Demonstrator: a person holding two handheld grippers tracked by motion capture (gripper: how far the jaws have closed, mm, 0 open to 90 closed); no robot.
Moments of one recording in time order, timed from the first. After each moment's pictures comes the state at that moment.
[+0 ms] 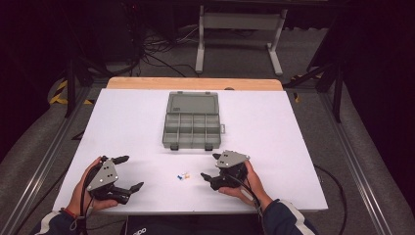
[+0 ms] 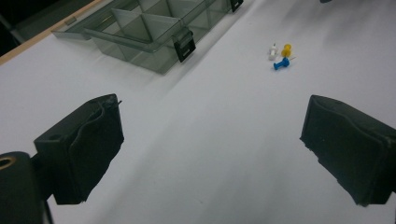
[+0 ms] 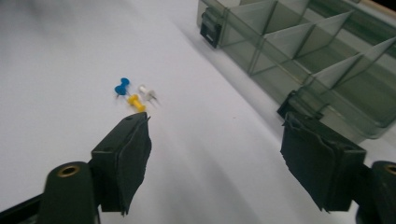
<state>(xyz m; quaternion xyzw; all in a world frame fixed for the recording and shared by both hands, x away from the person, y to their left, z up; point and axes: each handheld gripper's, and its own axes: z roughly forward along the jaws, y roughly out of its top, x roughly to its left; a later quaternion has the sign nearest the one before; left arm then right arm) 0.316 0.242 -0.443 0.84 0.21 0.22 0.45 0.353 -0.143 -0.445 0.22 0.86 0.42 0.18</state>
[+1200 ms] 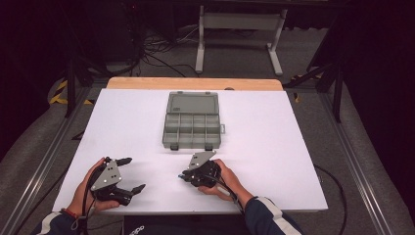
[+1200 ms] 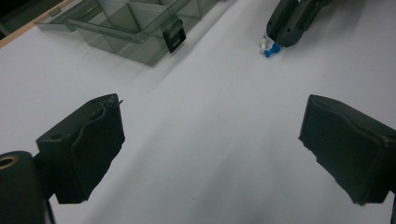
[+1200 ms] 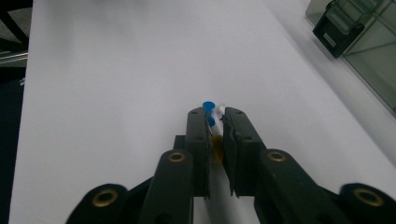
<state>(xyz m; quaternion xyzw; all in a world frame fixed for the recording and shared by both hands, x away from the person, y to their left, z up) 0.318 0.238 -0.446 0.86 0.20 0.21 0.43 0.367 -0.077 -0.460 0.15 0.91 0.38 0.08</state>
